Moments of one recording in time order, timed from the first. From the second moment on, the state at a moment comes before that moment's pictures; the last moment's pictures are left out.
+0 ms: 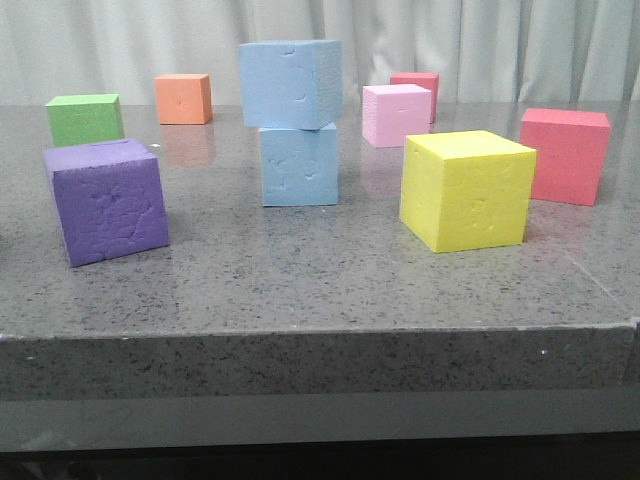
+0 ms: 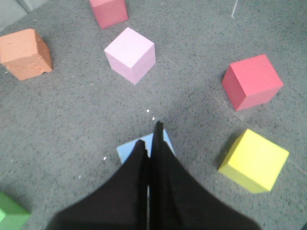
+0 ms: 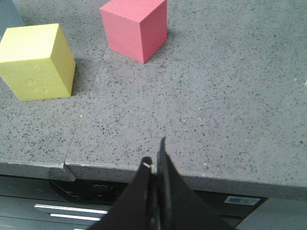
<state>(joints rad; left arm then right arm) -0.60 1.74 -2.17 -0.08 1.27 0.17 0.29 0.30 -0.43 -0.18 0.71 0.31</state>
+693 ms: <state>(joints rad) -0.54 1.04 -1.31 -0.01 1.06 0.17 0.29 0.30 -0.43 -0.18 0.71 0.31</state>
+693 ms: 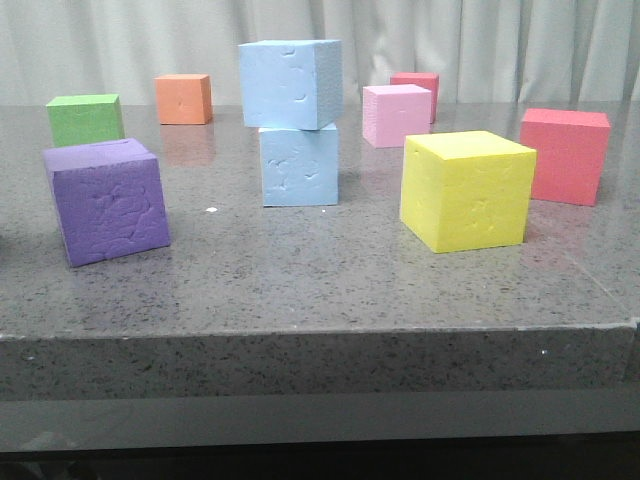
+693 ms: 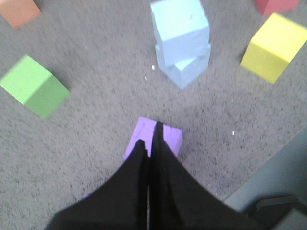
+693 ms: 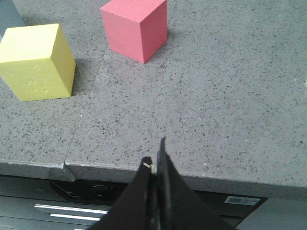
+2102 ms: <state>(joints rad) -0.54 0.12 -0.56 -0.10 0.57 0.17 0.29 0.30 -0.43 -0.18 0.71 0.31</state>
